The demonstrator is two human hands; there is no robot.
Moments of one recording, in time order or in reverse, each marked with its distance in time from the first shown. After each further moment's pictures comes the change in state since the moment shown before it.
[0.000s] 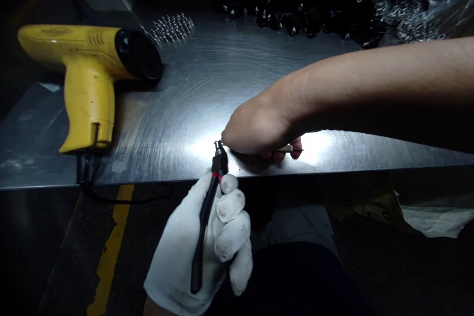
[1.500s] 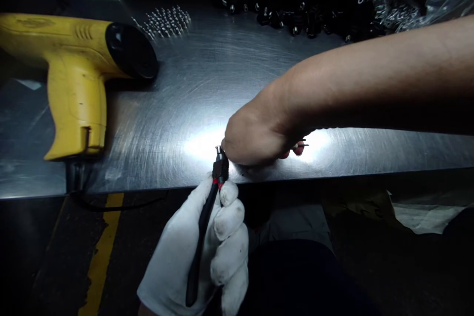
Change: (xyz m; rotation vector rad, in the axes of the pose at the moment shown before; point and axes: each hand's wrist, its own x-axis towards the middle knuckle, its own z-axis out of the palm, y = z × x) left_hand -0.016 0.013 0.011 -0.144 0.034 -0.204; right_hand 0.004 -0.005 -0.007 -0.099 0.109 -0.048
